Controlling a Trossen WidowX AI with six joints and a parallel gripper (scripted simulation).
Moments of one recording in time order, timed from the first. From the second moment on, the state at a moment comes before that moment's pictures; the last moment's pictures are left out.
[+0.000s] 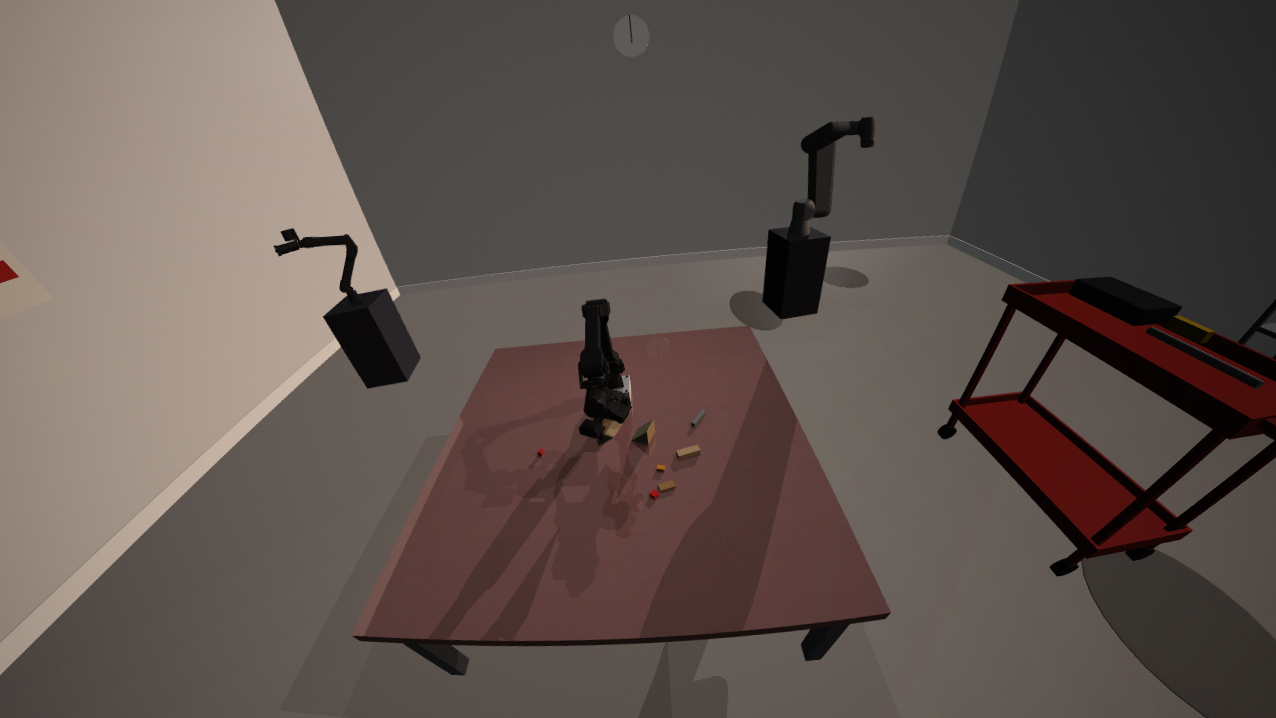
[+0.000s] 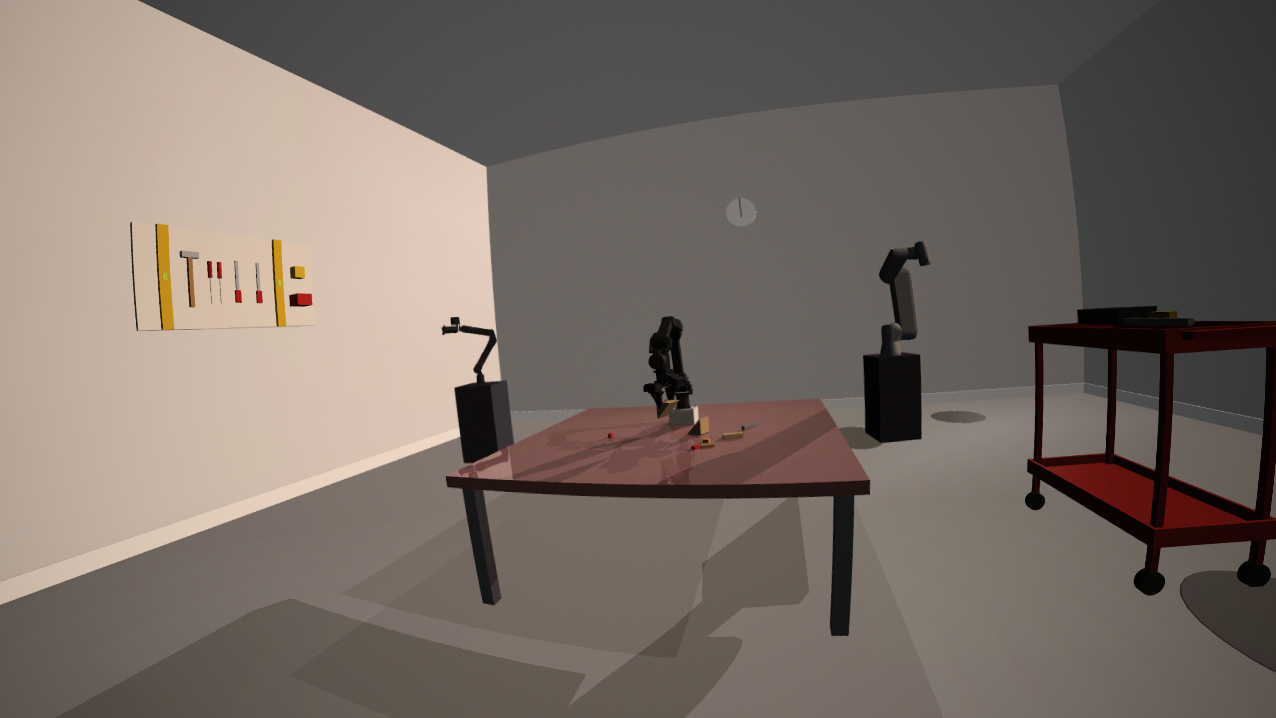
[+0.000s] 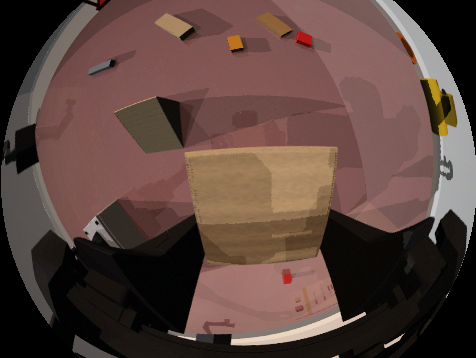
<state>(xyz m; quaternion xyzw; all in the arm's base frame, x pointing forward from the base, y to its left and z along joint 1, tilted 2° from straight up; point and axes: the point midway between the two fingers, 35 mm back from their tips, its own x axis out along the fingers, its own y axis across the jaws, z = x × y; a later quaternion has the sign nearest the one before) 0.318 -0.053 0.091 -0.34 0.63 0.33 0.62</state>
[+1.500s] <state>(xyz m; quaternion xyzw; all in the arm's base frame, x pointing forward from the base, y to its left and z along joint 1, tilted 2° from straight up) 0.232 0.030 0.070 -0.34 0.63 0.33 0.62</state>
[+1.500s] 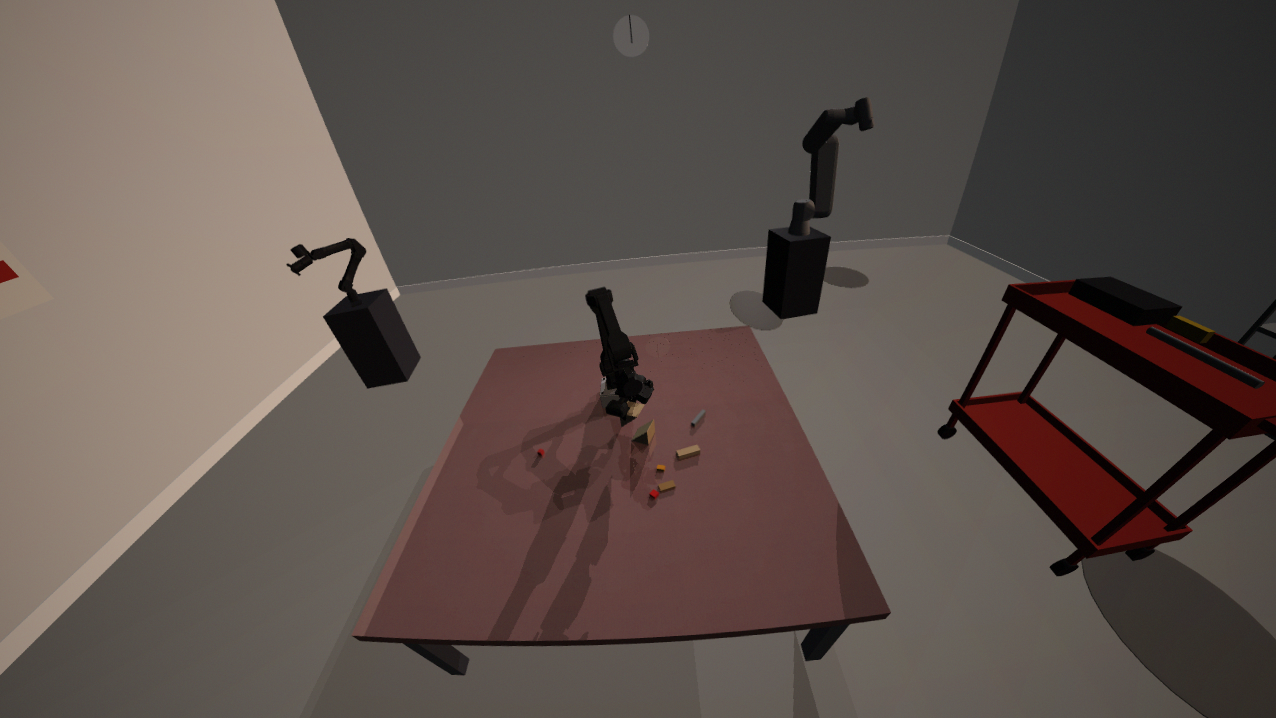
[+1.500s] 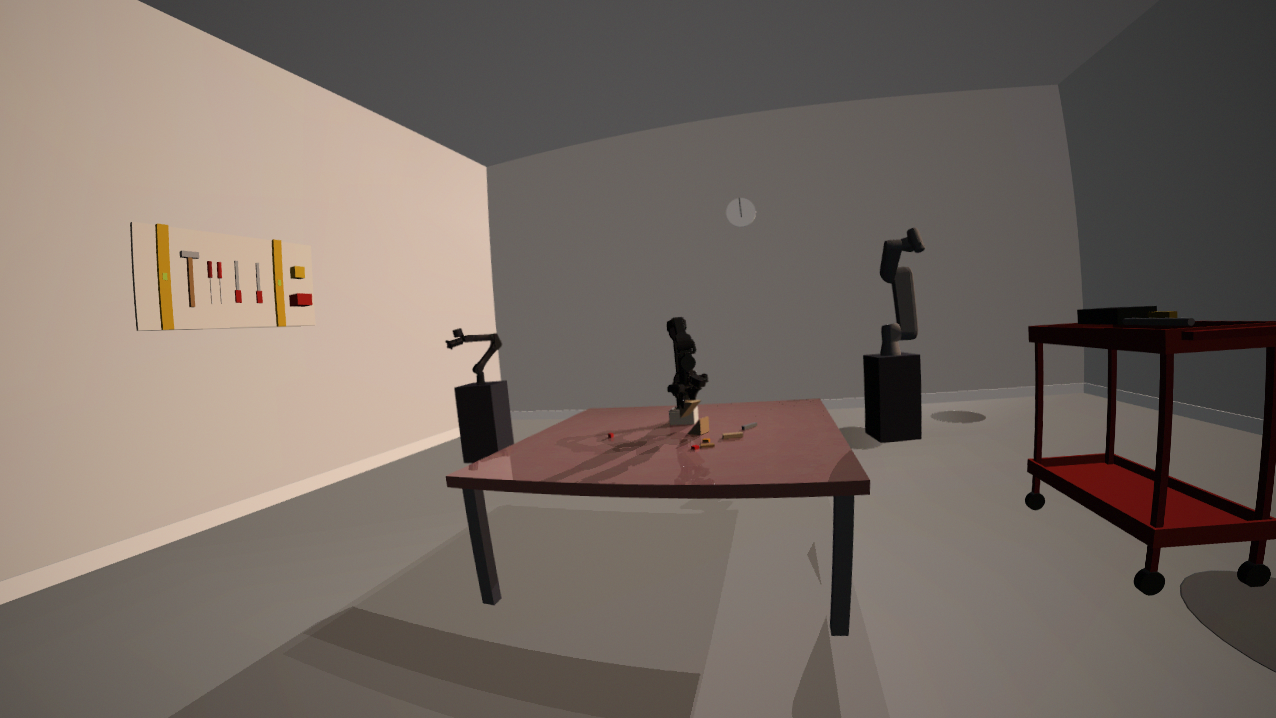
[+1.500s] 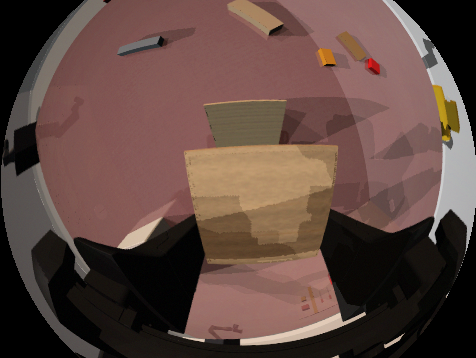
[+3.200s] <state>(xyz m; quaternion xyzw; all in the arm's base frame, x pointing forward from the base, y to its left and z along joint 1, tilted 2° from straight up) 0.238 0.050 0.012 -0.34 0.63 0.33 0.61</state>
